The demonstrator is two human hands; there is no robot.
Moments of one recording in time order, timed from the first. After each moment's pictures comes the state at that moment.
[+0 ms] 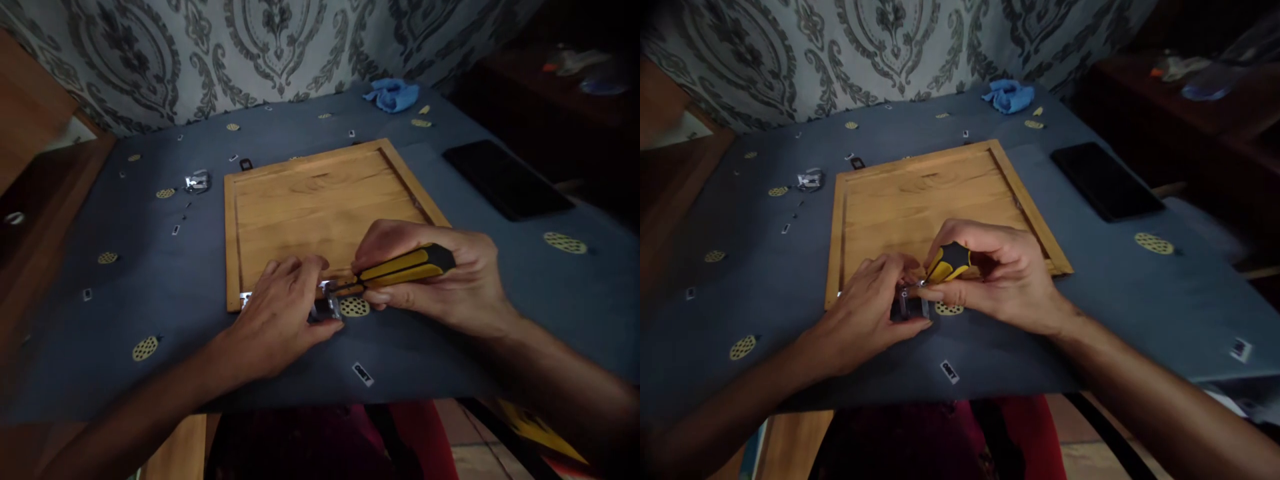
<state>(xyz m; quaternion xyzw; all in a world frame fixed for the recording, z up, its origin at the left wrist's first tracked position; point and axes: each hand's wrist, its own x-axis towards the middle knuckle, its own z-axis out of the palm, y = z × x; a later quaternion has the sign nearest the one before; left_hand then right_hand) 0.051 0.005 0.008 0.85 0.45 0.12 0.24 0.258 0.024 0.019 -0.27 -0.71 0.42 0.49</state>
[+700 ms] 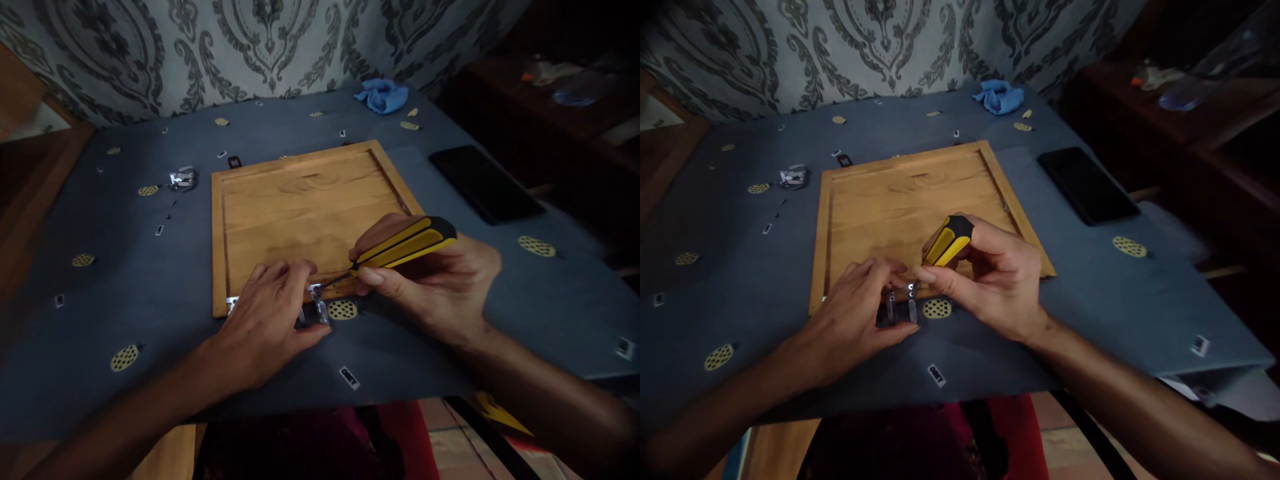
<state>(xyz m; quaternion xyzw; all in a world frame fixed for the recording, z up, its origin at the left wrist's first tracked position) 0.050 0.004 0.007 0.85 0.45 0.13 0.25 0.251 0.019 0.014 -0.35 -0.67 0.33 0.57</state>
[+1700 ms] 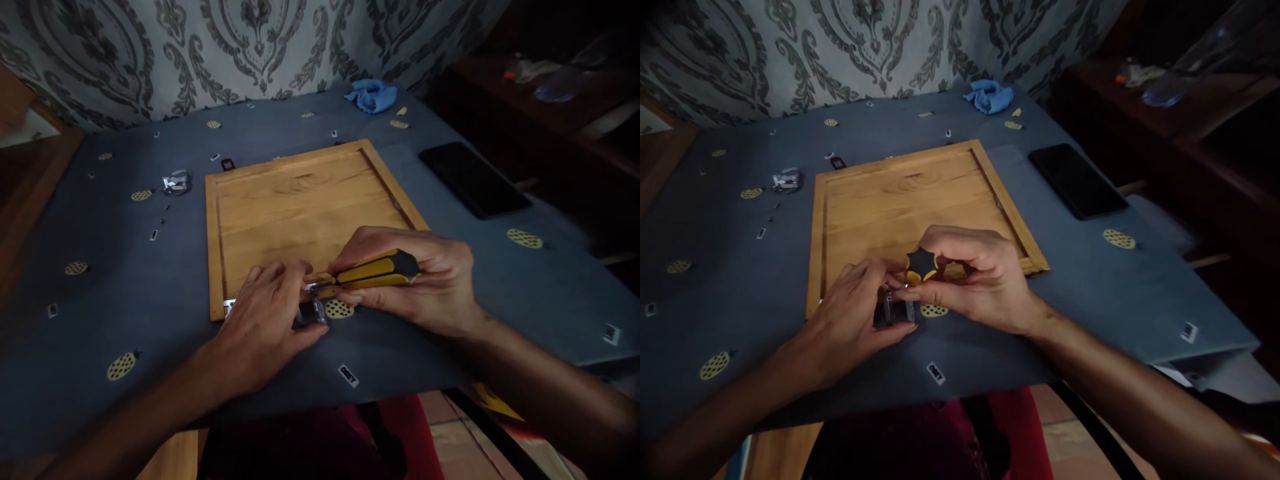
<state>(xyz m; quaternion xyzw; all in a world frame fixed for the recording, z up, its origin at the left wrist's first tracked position) 0.050 0.005 0.006 0.84 0.45 0.13 0.26 0.260 0.022 0.015 -0.34 -0.73 0.35 0.49</state>
